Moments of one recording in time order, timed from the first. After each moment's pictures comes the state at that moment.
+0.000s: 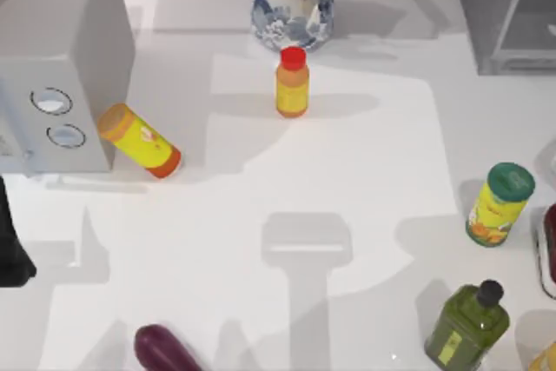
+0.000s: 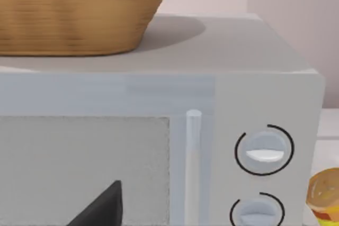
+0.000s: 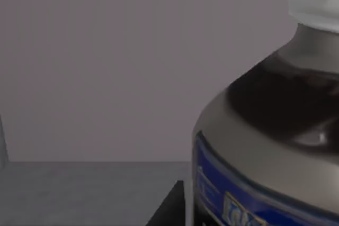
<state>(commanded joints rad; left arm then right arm) 0.00 0.00 0.00 0.00 0.00 0.00 -0.25 2.28 1.32 0.95 -0.21 0.00</state>
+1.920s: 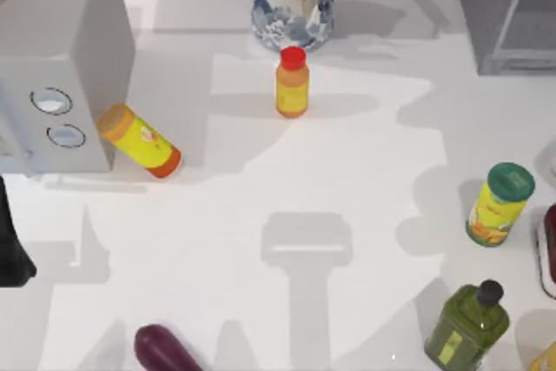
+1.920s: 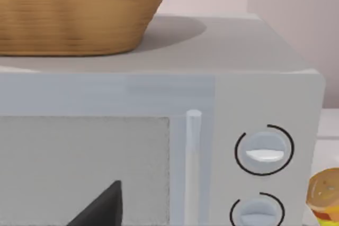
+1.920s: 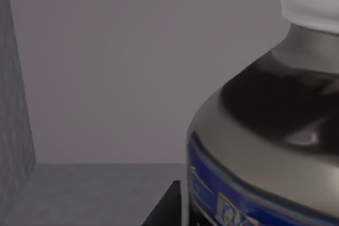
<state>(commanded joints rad) 0.00 0.00 0.00 0.00 0.00 0.00 -0.29 2.00 1.10 0.89 -0.25 0.00</state>
